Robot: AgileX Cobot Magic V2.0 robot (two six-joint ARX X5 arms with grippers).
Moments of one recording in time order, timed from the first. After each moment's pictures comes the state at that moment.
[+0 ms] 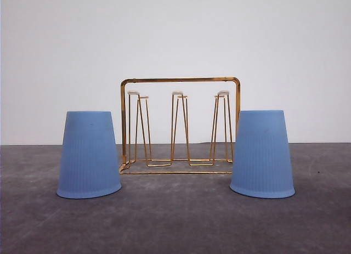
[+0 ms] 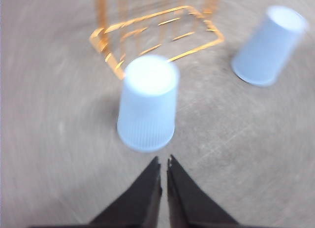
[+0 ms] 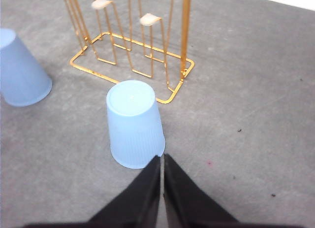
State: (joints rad) left_arx -0.29 0.54 0.65 -0.67 0.32 0.19; right_arx 0.23 0.45 0.61 -0.64 -0.23 -0.09
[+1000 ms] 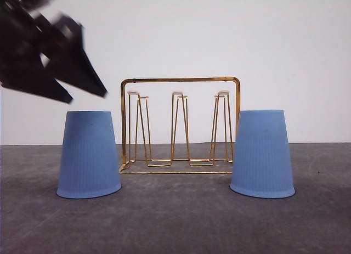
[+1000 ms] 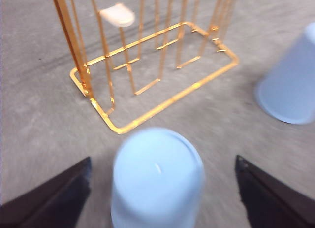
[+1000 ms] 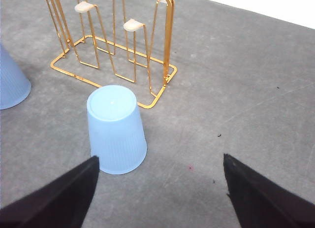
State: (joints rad) left_arx -0.43 1.15 0.65 -0.04 0.21 0.11; right_arx 0.23 0.45 0.61 -0.62 -0.18 -0.11
